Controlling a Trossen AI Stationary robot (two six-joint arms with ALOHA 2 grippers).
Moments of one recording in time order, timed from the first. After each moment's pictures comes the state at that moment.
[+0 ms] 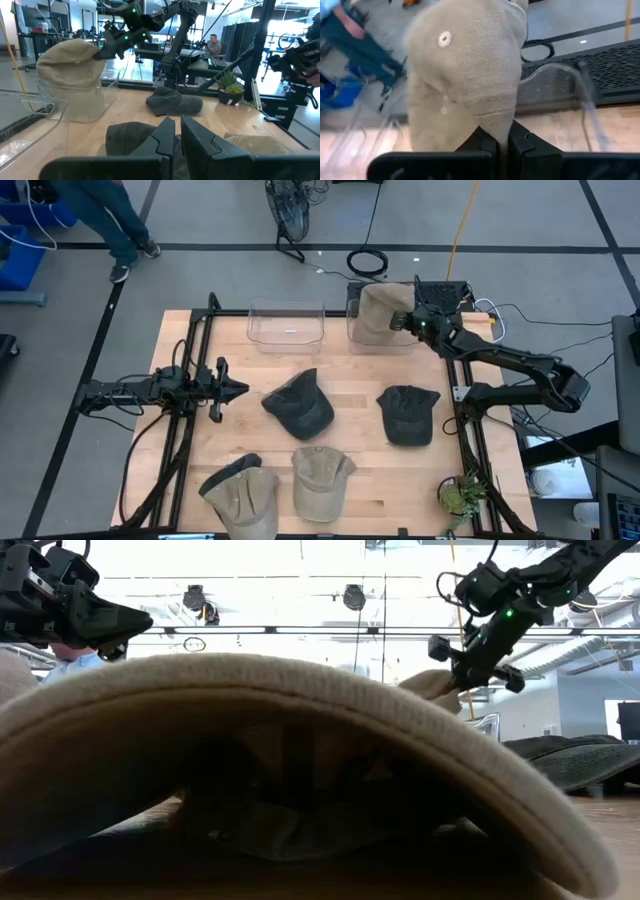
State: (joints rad) left arm 0.02 0.01 0.01 0.06 0.00 -0.08; right arm -0.69 1.13 0.61 -0.07 0.44 0.74
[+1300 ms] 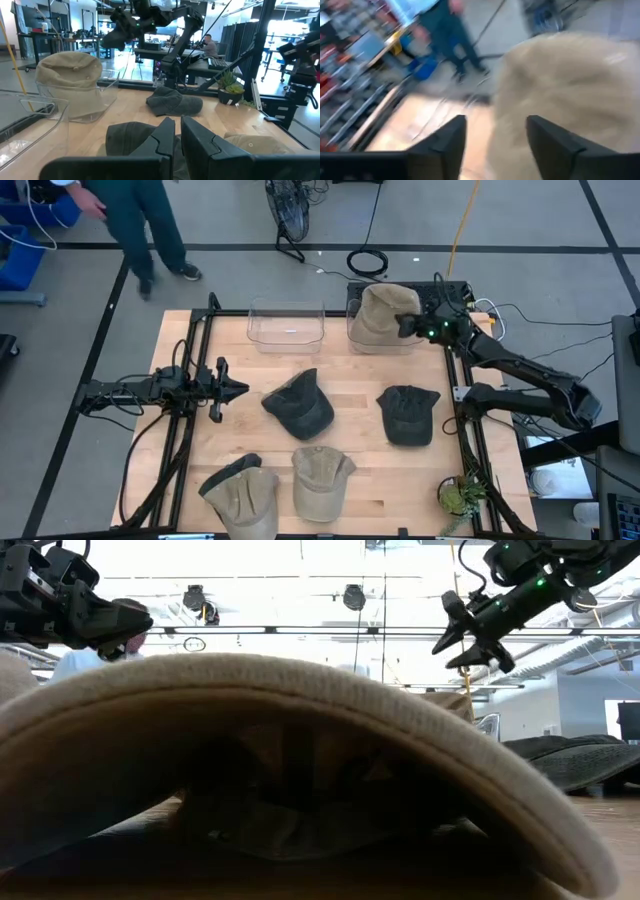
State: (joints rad) left arm 0.02 0.01 0.01 0.06 0.00 -0.08; right arm -0.69 0.90 0.61 -0.06 0.05 0.61
